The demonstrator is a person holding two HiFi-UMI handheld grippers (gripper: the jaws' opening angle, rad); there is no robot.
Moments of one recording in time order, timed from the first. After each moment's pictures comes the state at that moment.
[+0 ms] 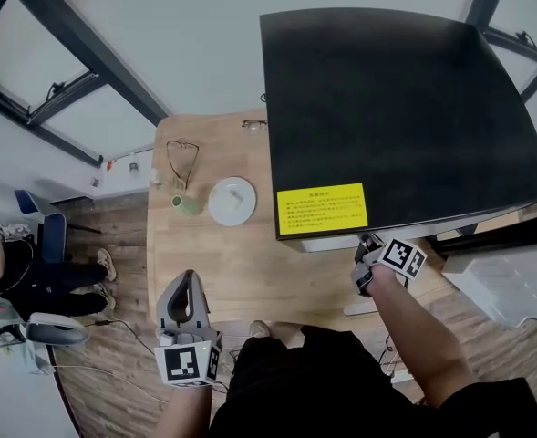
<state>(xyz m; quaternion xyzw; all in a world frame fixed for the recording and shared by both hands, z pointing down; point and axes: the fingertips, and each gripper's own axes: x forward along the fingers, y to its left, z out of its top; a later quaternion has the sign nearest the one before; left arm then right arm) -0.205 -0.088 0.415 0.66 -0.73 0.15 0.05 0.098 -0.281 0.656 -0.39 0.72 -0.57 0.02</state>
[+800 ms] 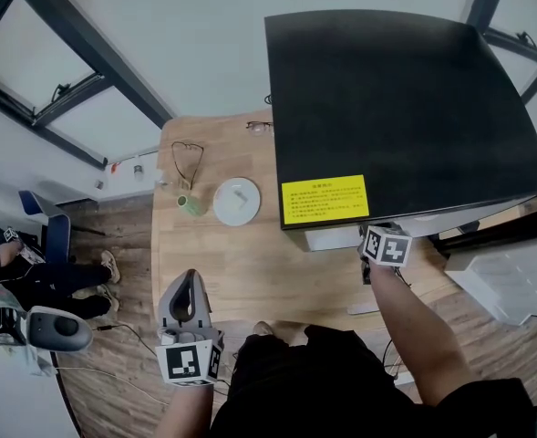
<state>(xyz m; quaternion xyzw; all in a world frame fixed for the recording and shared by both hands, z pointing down) -0.207 -0.080 0.410 0.66 -0.74 0.15 0.04 0.108 -0.304 0.666 -0.48 0.77 -0.33 -0.24</state>
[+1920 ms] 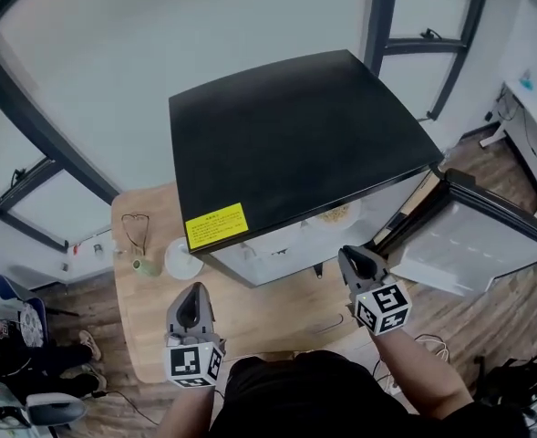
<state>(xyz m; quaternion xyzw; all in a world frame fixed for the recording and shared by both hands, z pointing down) -0.100 -0.149 0.416 0.76 -0.64 0.08 0.04 0.191 -0.221 0.469 -0.47 0.87 -0.11 -0.10</state>
